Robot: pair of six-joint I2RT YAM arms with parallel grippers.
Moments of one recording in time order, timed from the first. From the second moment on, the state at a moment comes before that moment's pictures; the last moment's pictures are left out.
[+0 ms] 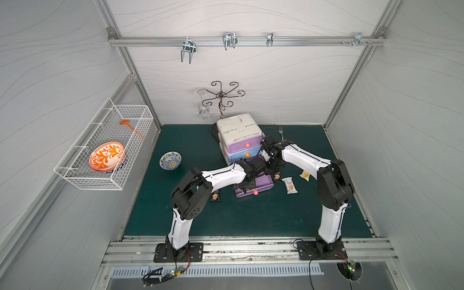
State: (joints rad) left arm -0.84 1.97 1.42 -0.82 -0.25 -0.87; right arm 0.58 1.92 1.51 -0.95 -0.02 0.17
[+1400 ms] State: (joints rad) left arm -0.82 2.11 1.55 -0.89 -0.20 -0.85; right arm 0.57 1.96 1.48 -0.90 -0.03 0.19
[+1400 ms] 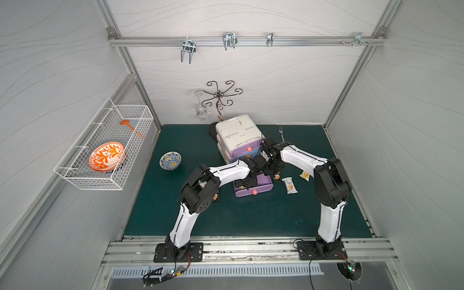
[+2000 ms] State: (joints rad) left arm -0.82 2.11 1.56 -0.91 -0.19 -0.85; right arm 0.57 1.96 1.48 -0.90 -0.03 0.20
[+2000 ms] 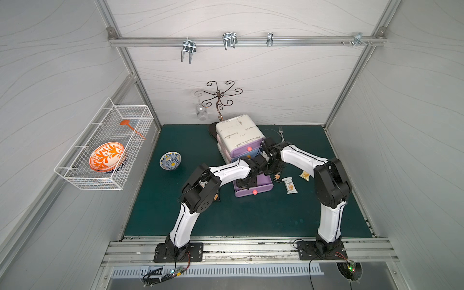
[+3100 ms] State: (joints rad) left arm -0.78 1.63 1.43 -1.02 -0.16 -0.81; right arm 0.57 1.96 1.49 -0.84 -0.02 0.19
